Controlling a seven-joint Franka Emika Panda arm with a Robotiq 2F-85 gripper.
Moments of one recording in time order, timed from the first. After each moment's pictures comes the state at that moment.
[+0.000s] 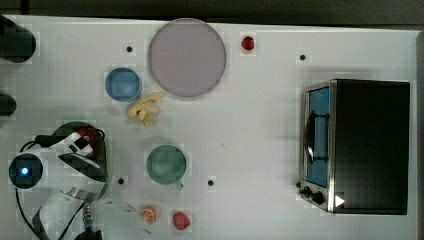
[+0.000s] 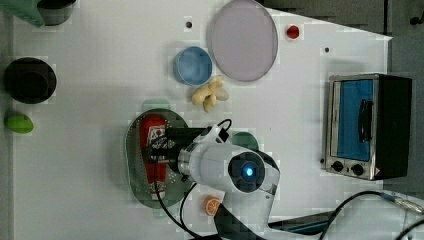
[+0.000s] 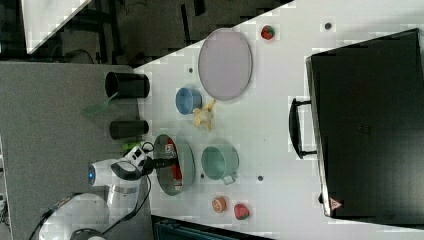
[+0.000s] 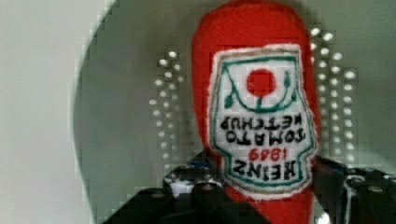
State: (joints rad) arm 0.05 0.62 0.69 -2.13 -0.57 1.04 0.38
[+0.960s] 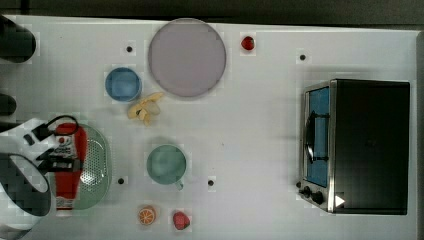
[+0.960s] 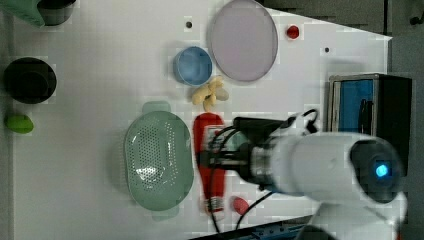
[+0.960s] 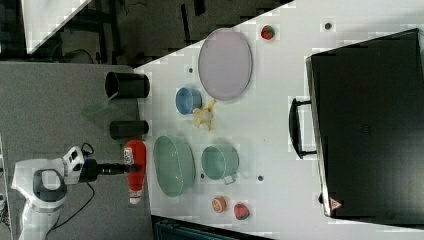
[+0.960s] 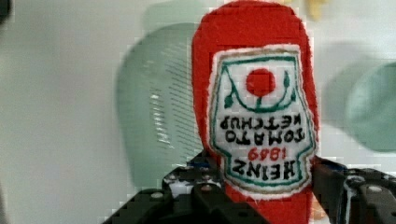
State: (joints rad) arm -0.22 0.19 0.94 -1.98 -0.11 0.41 0.05
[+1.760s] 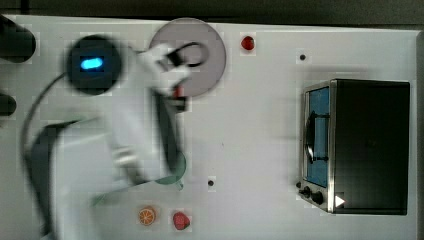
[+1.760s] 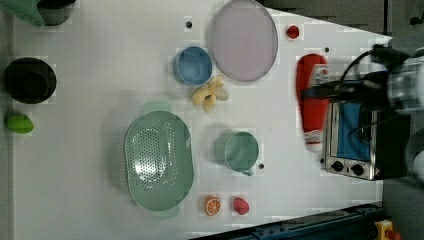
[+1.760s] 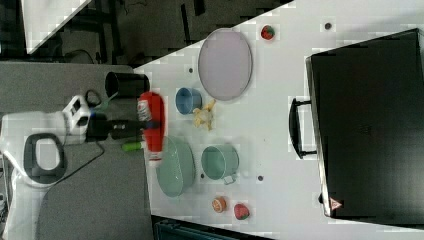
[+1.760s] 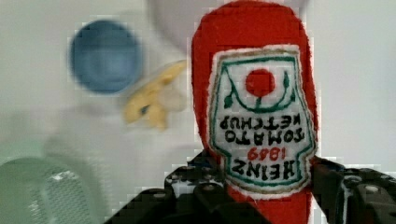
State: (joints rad) arm -0.46 0.09 0.68 -1.90 -0.09 0.36 -0.41
